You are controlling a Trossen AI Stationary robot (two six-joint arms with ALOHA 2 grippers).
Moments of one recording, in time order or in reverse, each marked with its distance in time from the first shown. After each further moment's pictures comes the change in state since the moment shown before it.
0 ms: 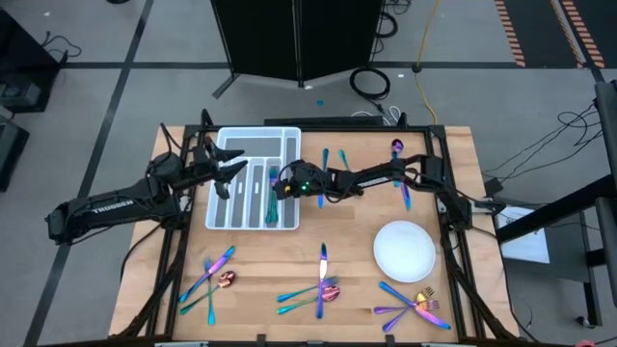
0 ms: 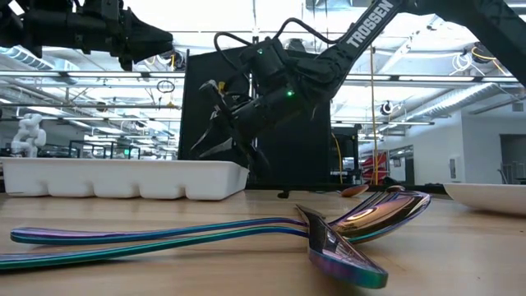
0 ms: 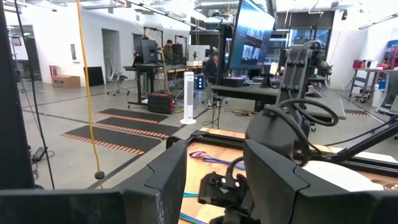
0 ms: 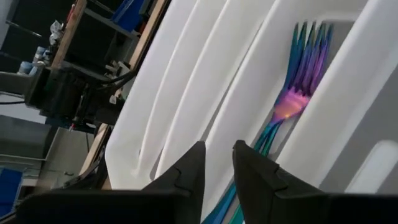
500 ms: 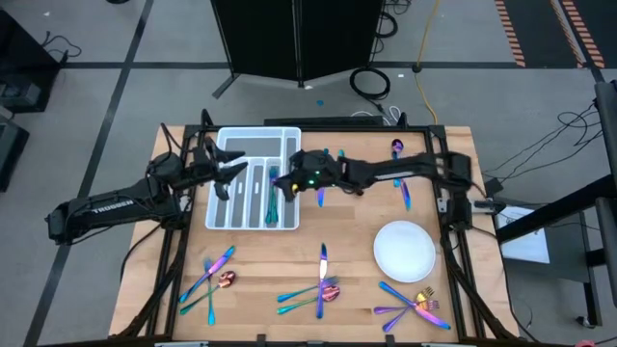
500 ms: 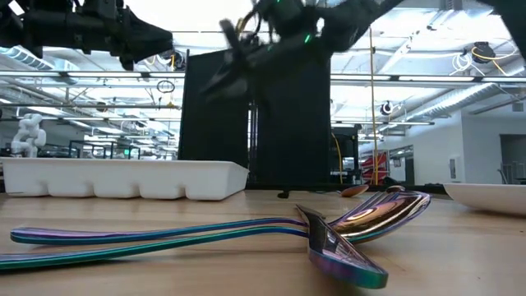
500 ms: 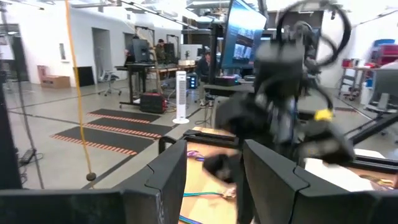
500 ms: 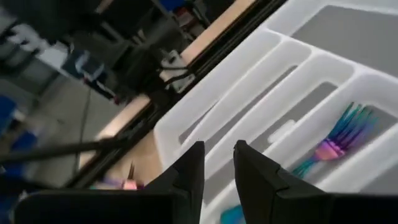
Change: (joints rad) left arm 0.000 0.000 0.000 -0.002 0.039 -0.001; right arm 0.027 -0.256 -0.001 -0.214 -0.079 -0.346
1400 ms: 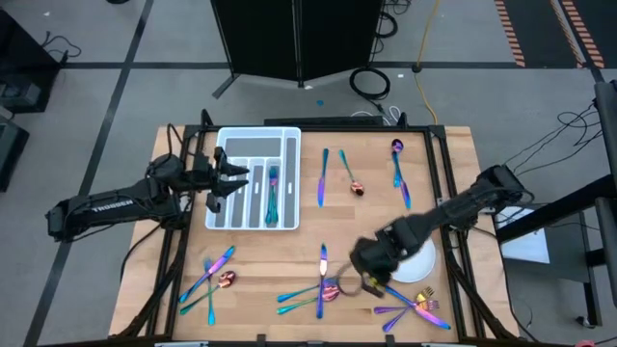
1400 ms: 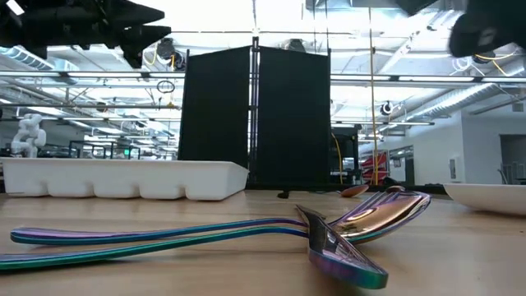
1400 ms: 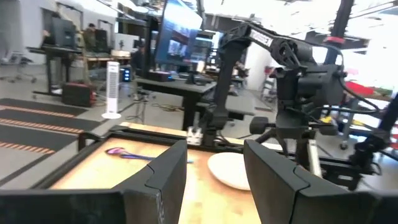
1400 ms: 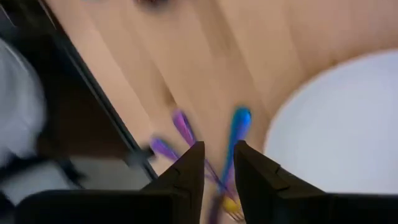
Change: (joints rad) left arm -0.056 0.003 -0.001 0.014 0.233 -0.140; right arm 0.626 -0.278 0.000 -1.254 -0.203 0.263
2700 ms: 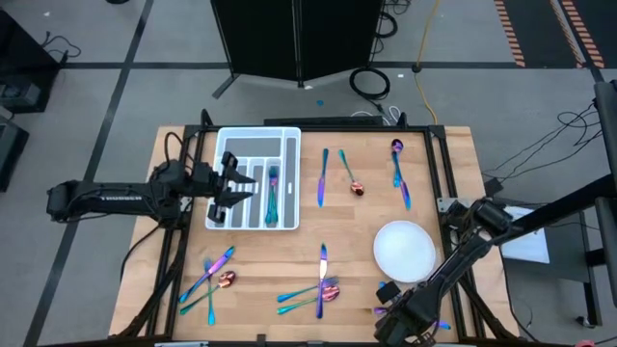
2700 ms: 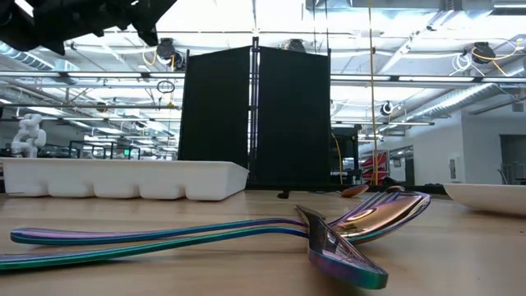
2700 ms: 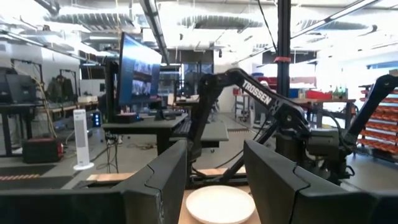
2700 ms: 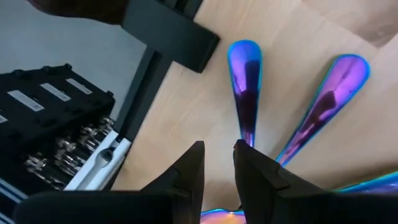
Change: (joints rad) left arm -0.166 0.197 0.000 0.361 -0.023 0.114; right arm 0.380 0.297 0.000 0.200 0.000 -0.584
